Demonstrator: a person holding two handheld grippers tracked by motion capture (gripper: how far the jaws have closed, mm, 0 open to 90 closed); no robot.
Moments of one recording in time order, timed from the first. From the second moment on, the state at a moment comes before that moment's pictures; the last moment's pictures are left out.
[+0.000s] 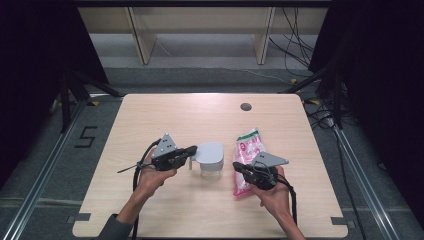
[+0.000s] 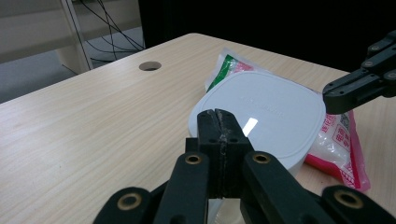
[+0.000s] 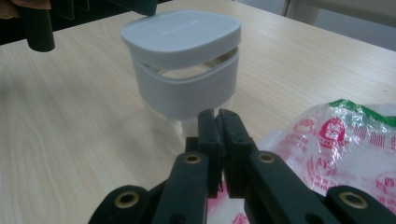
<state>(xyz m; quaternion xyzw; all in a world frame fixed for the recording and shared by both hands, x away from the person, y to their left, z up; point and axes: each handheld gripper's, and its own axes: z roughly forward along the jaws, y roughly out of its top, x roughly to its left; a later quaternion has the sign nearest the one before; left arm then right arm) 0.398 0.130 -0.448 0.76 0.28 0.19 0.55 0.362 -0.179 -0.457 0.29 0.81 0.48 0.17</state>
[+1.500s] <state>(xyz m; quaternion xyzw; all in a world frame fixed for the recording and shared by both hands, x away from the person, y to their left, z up) 0.397 0.142 -0.446 0.75 0.29 0.18 0.57 0.380 -0.137 -0.430 0.25 0.82 0.48 0.18</state>
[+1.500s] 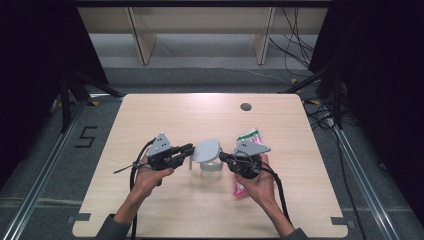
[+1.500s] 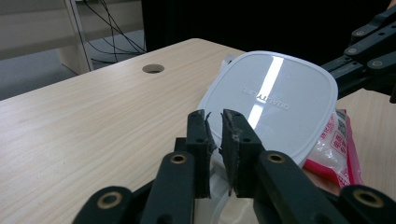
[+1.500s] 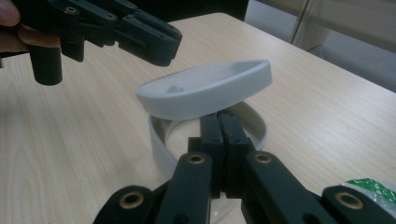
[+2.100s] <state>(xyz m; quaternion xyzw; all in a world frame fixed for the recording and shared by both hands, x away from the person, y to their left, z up) 0.371 0.170 -0.459 0.75 0.31 0.18 0.55 0.384 -0.117 -0.415 0.23 0.81 0.50 0.19</state>
